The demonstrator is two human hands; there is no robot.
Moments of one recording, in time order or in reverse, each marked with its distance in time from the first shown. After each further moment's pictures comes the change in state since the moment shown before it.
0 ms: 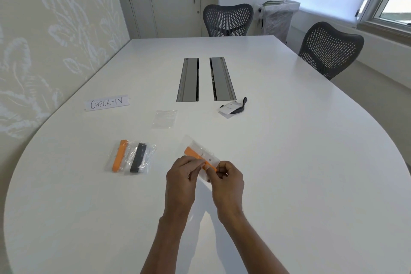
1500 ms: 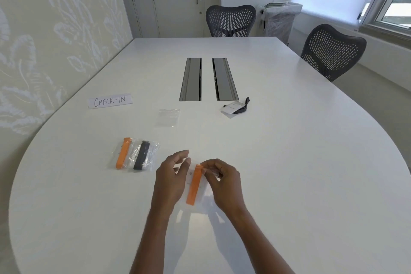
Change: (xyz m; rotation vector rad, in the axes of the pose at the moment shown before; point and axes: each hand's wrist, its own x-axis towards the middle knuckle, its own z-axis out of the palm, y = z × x) left_hand 0.010 -0.015 -0.031 -0.208 -0.093 -0.439; right_hand 0.008 0.015 -0.004 -0.178 -0.263 -0.294
